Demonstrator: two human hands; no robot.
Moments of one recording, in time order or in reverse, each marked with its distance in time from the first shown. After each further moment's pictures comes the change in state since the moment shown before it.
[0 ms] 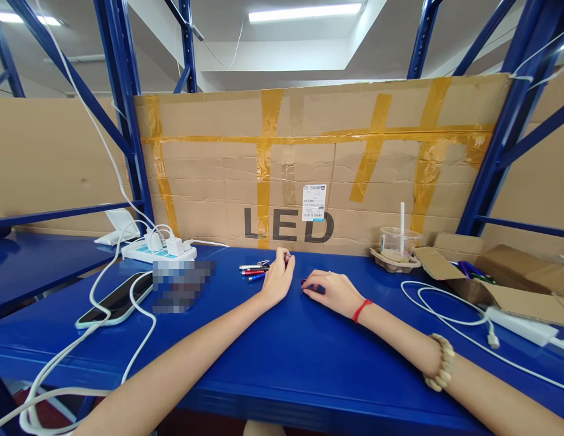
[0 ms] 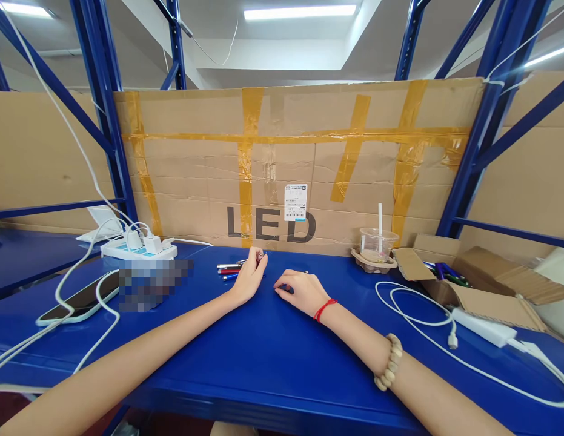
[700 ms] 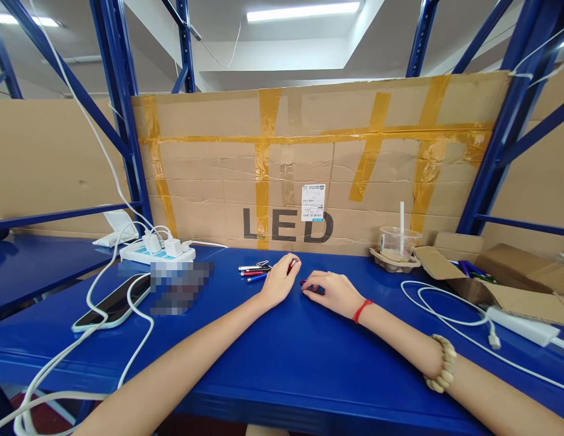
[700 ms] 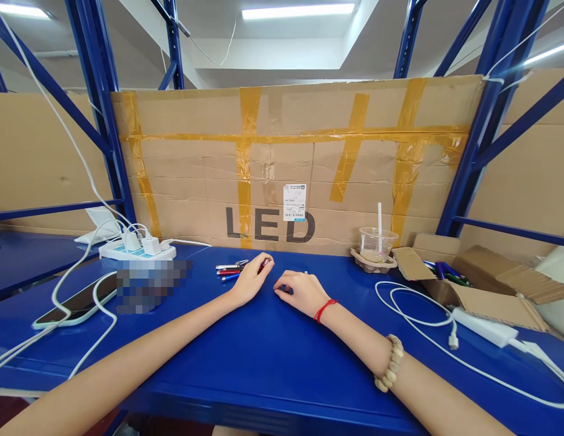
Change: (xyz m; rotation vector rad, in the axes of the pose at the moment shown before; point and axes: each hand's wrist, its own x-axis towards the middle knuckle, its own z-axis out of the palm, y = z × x) left_hand 0.001 -0.001 0.000 0.051 -0.115 0.163; right_hand 0.002 0.003 0.001 0.018 -0.008 0.000
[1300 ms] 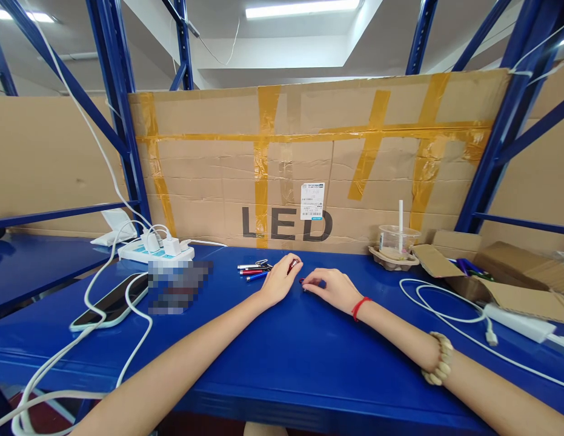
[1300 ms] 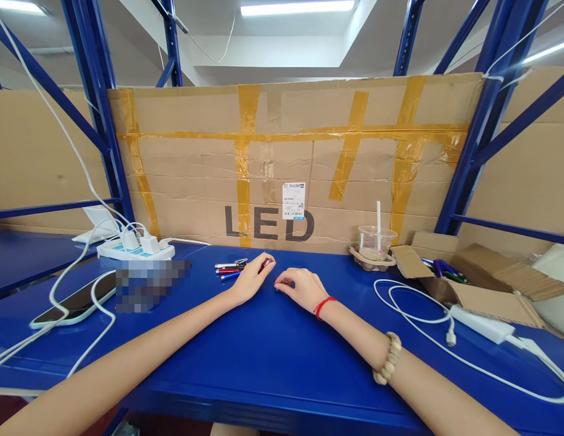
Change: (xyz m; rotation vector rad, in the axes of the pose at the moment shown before) left_hand 0.001 -0.002 0.001 0.032 -0.074 -0.008; right_hand 0.000 0.006 0.003 0.171 0.051 0.115
